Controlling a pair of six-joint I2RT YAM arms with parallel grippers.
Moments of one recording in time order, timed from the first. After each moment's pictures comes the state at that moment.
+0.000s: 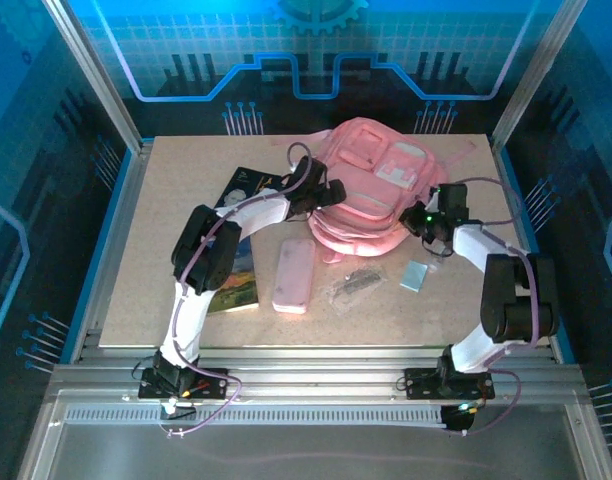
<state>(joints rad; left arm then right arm) -0.52 2.23 1.71 -0.26 -0.01 -0.76 0.00 1.58 0.86 -0.11 -0.41 0.70</state>
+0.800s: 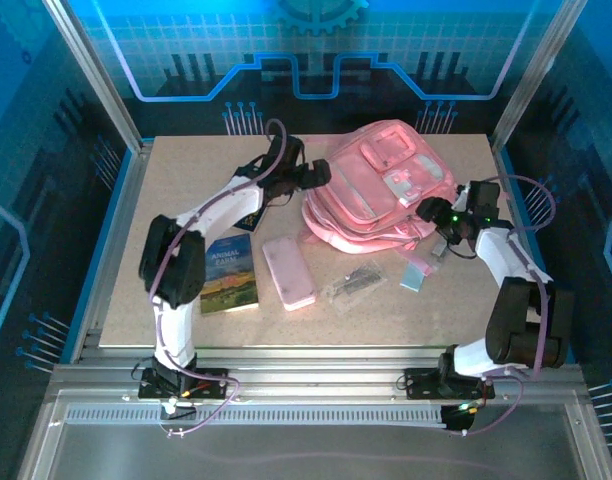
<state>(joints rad) -0.47 1.93 1.58 -0.38 0.02 -0.66 -0.18 1.47 0.91 -0.30 -0.40 0.55</state>
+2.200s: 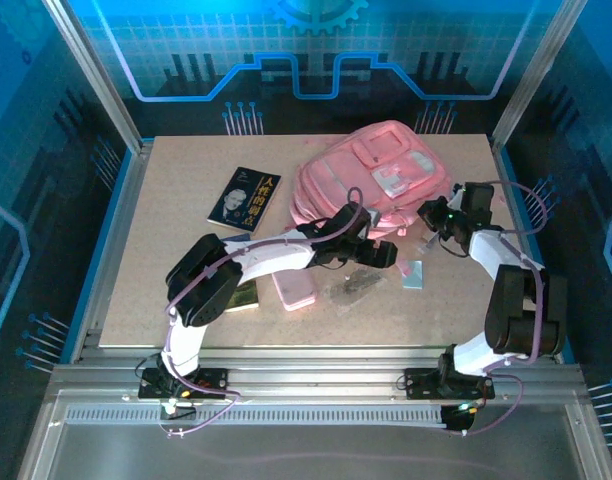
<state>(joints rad) -0.86 2.01 1.44 -0.18 0.17 -0.58 -0.13 1.50 0.86 -0.09 -0.49 0.75</state>
